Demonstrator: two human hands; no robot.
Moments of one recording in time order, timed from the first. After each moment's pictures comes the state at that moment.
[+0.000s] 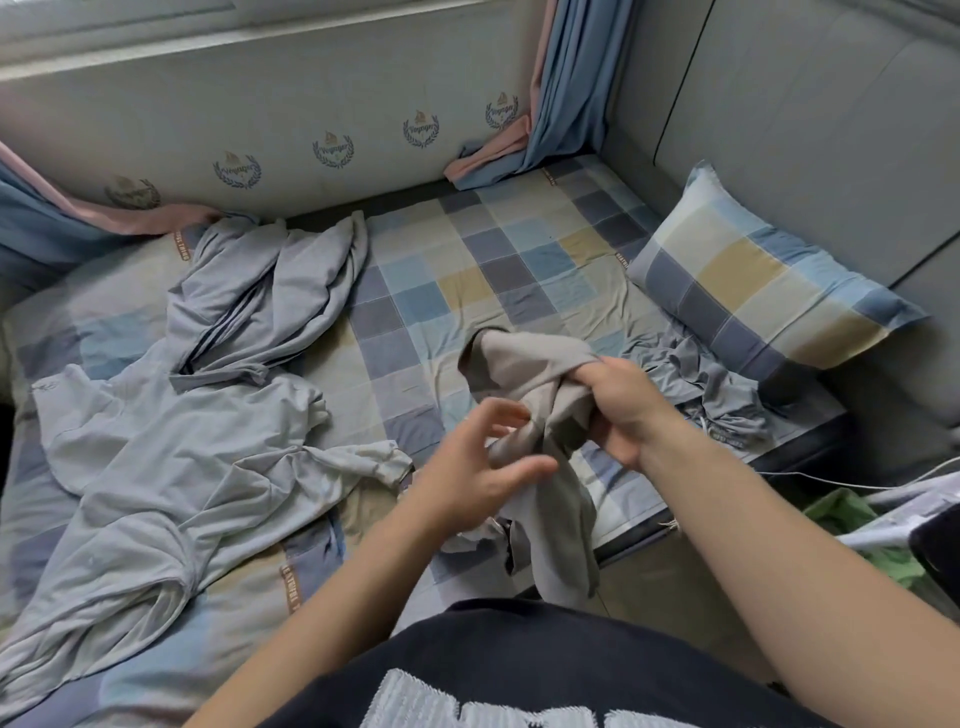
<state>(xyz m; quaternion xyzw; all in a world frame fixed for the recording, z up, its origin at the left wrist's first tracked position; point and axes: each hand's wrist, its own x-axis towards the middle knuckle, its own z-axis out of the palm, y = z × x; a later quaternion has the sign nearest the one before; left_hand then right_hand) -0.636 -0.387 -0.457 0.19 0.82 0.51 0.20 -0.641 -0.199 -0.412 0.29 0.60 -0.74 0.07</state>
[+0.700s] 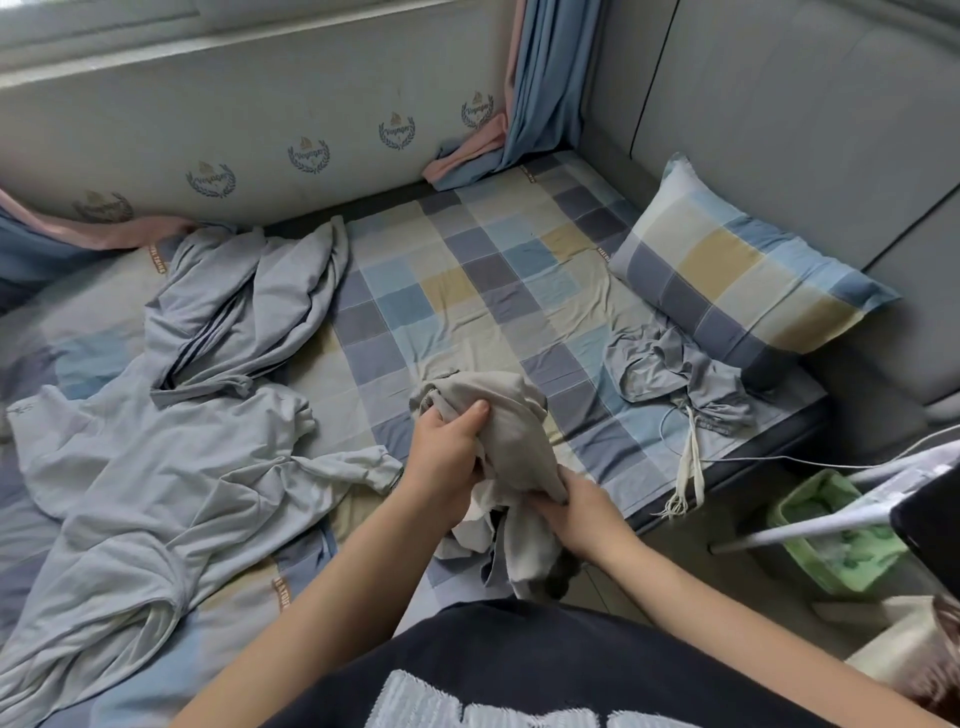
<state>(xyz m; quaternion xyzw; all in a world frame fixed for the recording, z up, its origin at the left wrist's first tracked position) -0.648 -0.356 -0.447 -0.18 0.58 0.76 0.25 -0.563 -0.207 -0.522 0.23 0.85 -0.44 0.17</state>
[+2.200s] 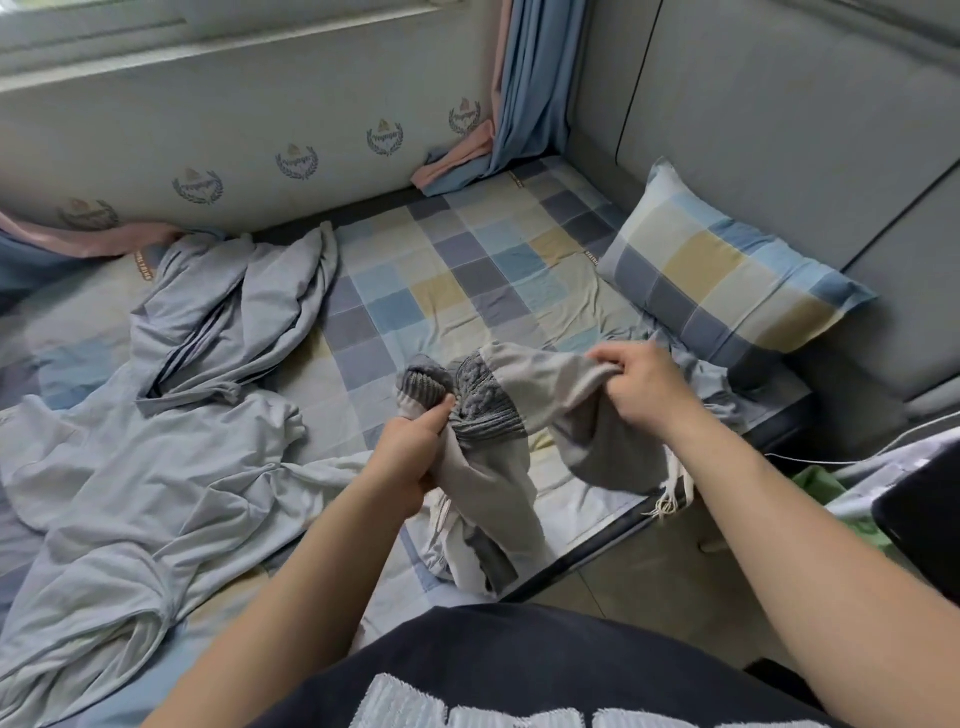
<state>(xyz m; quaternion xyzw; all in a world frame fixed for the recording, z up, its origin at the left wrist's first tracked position) -0.674 -0.375 -0.469 -0.25 0.64 0.67 0.28 -0.629 -0.123 -0.428 0.15 0.90 -0.40 0.00</state>
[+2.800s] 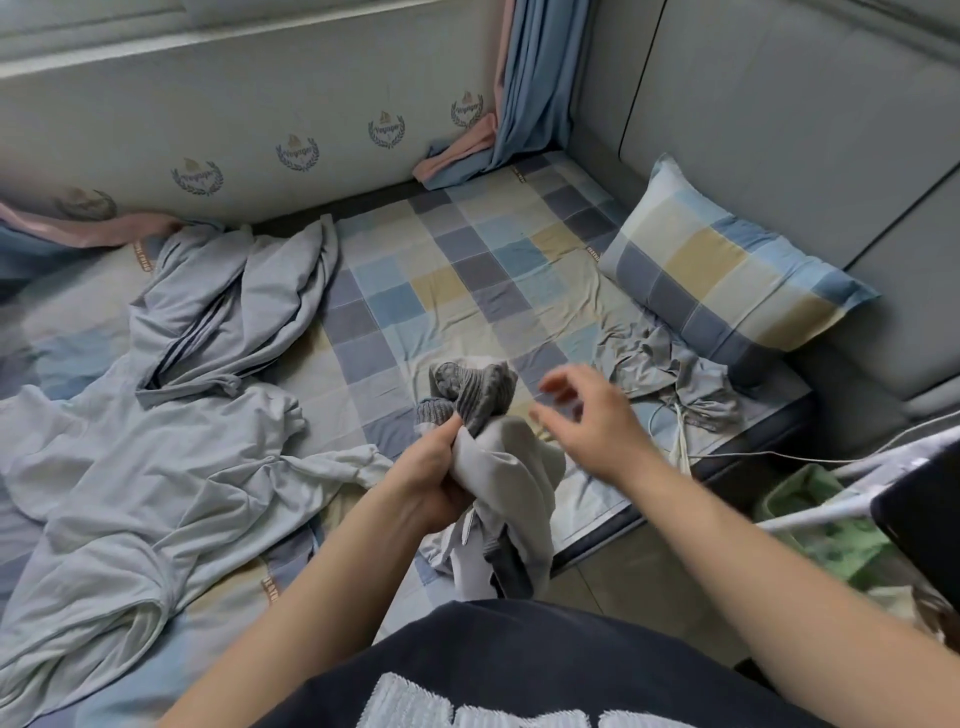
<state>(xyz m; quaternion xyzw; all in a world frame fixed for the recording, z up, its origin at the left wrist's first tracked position) -0.645 -0.365 -0.456 -0.29 0.48 0.72 0.41 -0.600 -0.177 -0.445 0.09 0.90 -0.42 -0.01</state>
